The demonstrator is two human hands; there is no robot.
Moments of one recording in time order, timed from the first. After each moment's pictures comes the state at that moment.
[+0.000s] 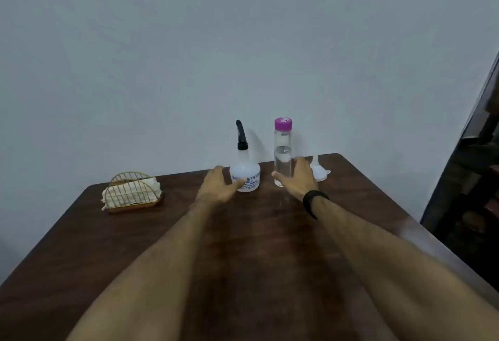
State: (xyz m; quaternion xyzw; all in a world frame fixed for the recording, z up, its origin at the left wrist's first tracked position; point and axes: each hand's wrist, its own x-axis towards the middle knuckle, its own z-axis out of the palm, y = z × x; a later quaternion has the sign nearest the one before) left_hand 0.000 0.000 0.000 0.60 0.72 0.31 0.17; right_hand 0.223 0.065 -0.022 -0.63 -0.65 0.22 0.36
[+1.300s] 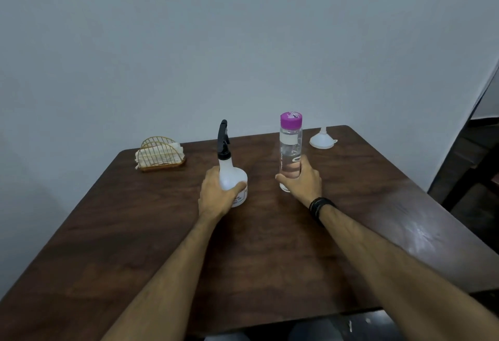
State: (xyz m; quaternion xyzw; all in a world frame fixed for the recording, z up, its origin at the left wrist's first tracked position) left_hand 0.001 -0.138 -0.050 0.52 0.72 0.45 0.14; right_hand 0.217 -0.065 -0.053 -0.58 -0.64 0.25 0.43
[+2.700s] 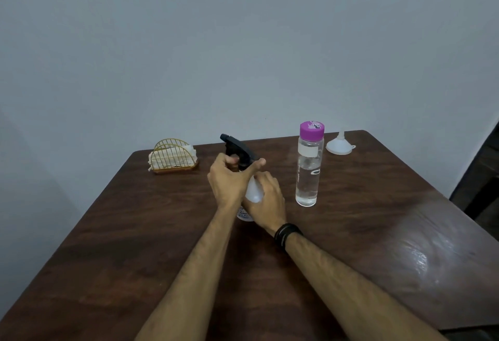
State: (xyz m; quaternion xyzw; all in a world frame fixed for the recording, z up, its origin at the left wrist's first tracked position) left_hand 0.015 -0.138 0.008 0.42 0.64 0.63 0.14; right_hand 0.102 -0.111 -0.067 -0.44 -0.72 0.26 0.47
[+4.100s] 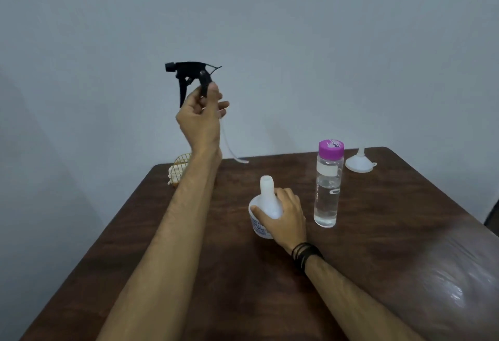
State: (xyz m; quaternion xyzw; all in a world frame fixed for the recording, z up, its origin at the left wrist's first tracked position) left_hand -0.037 -0.123 0.150 0.34 0.43 0.82 0.17; right_hand 0.106 -0.107 -0.068 -0.47 -0.72 0.19 0.47
